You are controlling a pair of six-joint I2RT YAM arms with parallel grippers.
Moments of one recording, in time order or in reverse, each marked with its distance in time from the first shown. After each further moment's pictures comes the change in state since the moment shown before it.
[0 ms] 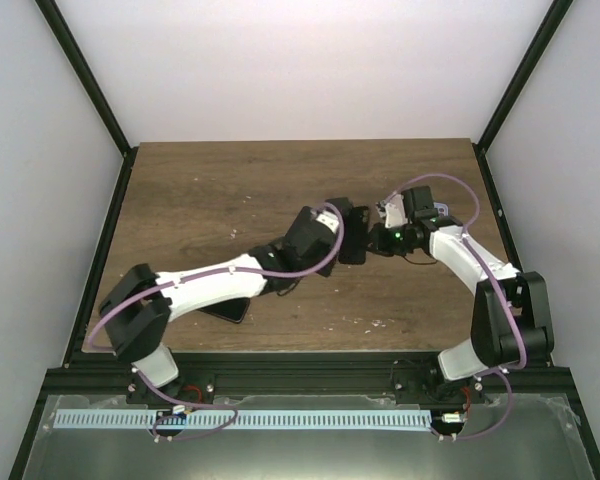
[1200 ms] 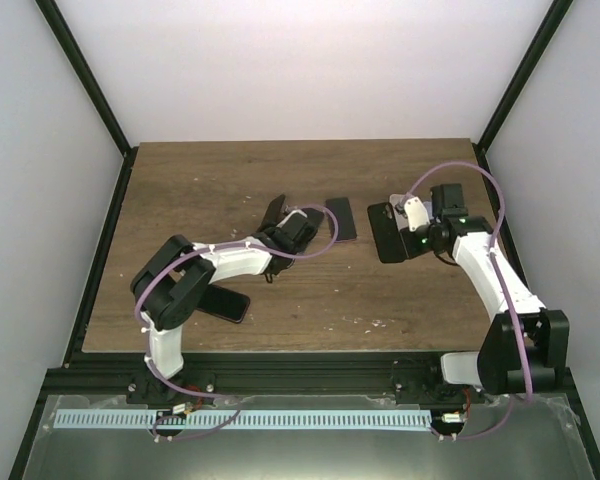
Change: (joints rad) left arm 0.245 0.212 -0.028 -0.023 -0.446 0.400; right arm -0.131 -0.160 0.038 -0.206 0.285 -0.551
